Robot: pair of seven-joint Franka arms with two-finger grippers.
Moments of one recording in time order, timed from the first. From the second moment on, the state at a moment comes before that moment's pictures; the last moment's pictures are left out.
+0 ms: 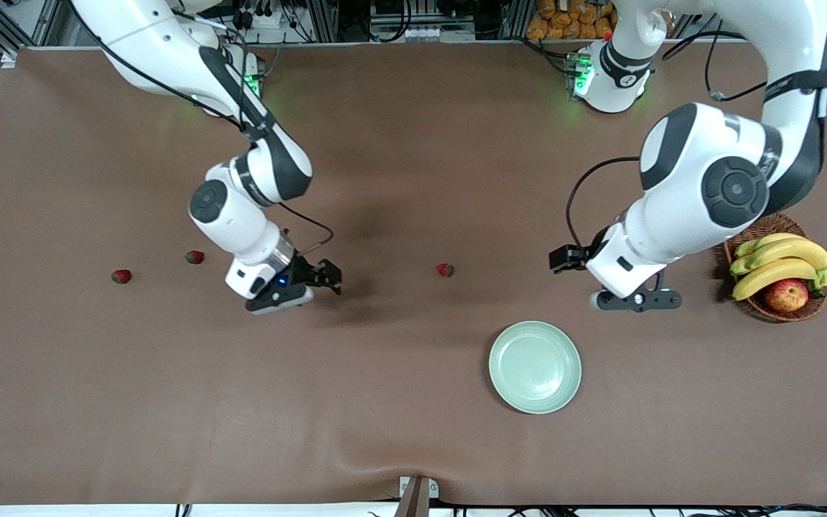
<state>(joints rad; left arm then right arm) -0.22 0.37 -0.15 -1.53 -0.11 1.88 -0.35 0.25 0.41 0.19 -2.06 0.25 2.73 0.04</state>
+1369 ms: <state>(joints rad) -0.51 0.70 -0.15 -1.53 -0.10 2.25 -0.55 -0.21 0.36 0.18 -2.24 0.00 2.35 -0.24</state>
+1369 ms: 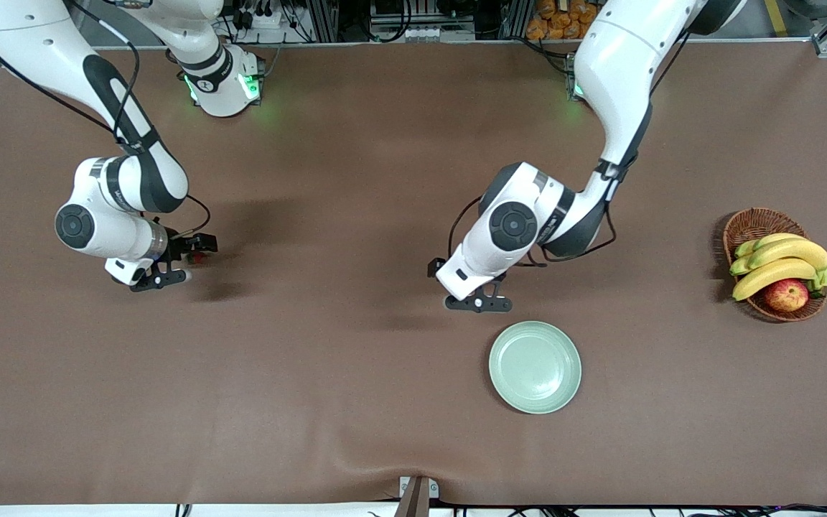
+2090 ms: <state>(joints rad) -0.58 0.77 -0.15 -1.53 -0.06 2.28 -0.66 -0.25 0.41 0.18 -2.24 -0.01 2.41 -0.26</state>
